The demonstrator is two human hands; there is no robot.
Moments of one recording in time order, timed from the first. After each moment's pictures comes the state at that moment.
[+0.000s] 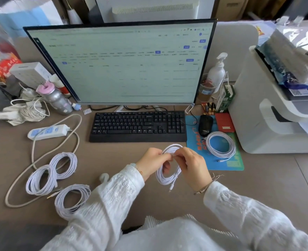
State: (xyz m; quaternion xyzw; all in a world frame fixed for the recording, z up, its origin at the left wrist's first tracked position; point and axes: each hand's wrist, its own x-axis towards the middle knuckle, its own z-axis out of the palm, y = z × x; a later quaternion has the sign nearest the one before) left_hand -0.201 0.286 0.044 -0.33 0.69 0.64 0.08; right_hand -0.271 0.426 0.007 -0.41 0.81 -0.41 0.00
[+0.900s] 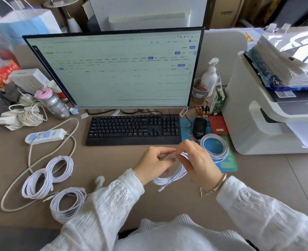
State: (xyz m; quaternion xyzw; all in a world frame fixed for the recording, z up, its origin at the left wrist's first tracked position) left_hand -0.196 0.308 0.070 -0.21 0.78 0.59 0.01; right_hand -0.288 0.456 0.066 -0.52 0.76 -0.38 -0.01
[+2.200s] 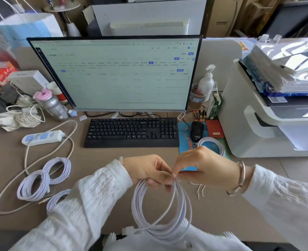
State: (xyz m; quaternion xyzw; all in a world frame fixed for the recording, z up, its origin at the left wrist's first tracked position) left_hand -0.182 0.283 0.103 -0.06 0.54 0.75 0.37; right_hand -0.288 0.467 0.144 -0.66 0.66 -0.30 0.21
